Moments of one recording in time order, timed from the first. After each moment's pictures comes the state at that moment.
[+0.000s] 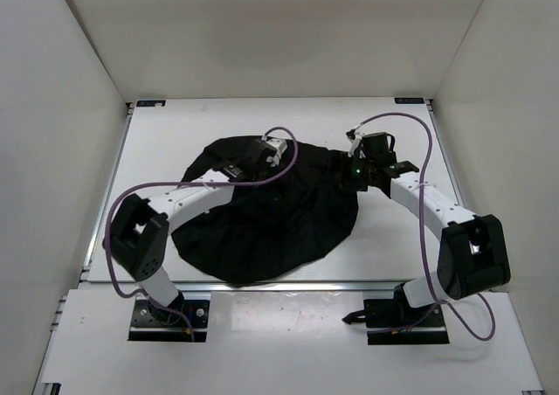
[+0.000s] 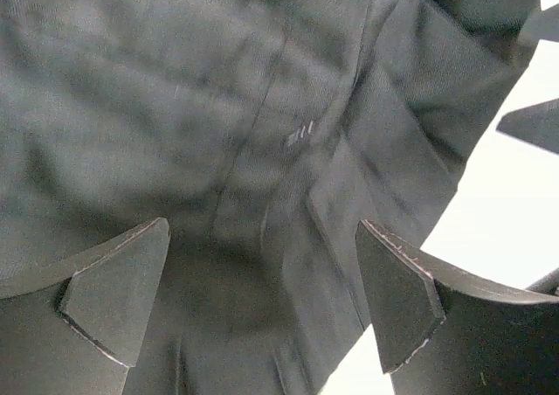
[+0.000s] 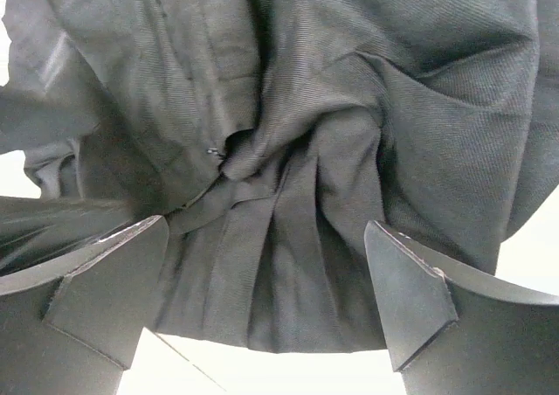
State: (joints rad) left arm -0.68 1.63 1.15 -0.37 0.07 -0.47; right arm 0.28 1.44 0.98 -0.33 -0.40 0.35
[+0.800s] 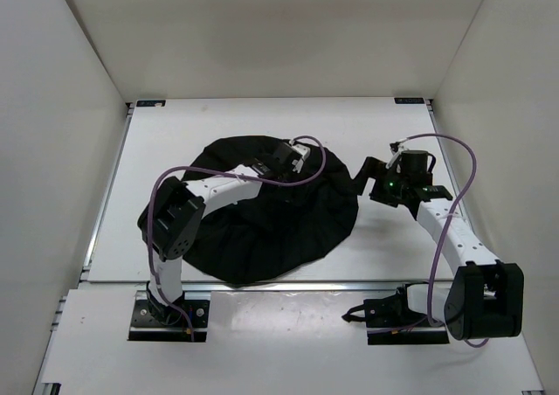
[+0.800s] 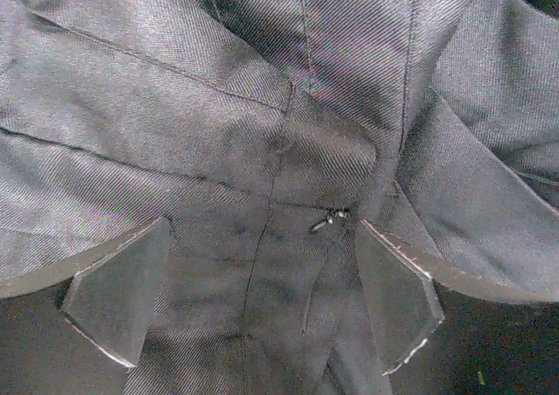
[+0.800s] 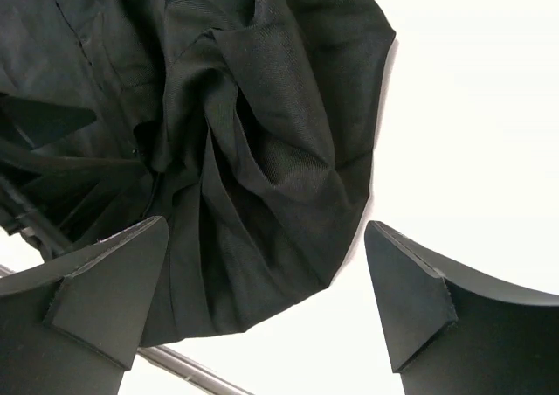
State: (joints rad) left arm -0.77 1.89 1.35 -0.40 -0.09 -0.25; right arm 0.06 1.18 0.77 -0.34 -0.38 0.41
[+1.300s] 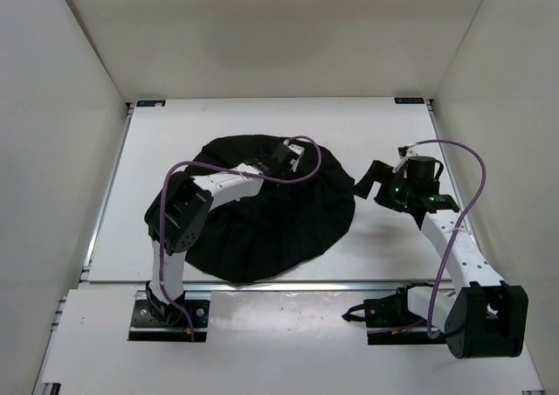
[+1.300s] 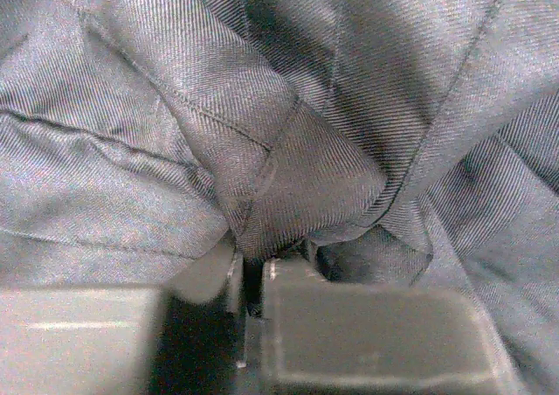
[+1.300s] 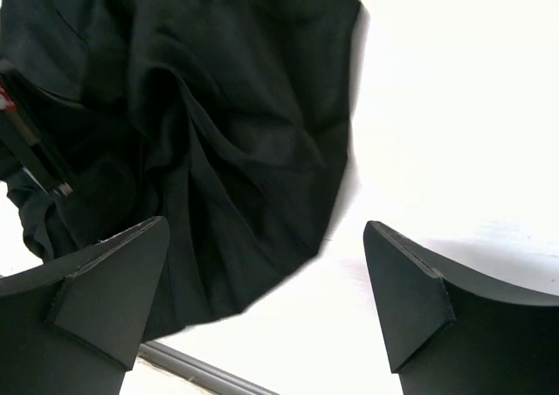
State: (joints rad) left arm -0.74 1.97 1.35 -0.36 -0.14 -0.27; right arm 0.03 1.07 0.72 -0.37 -0.36 0.43
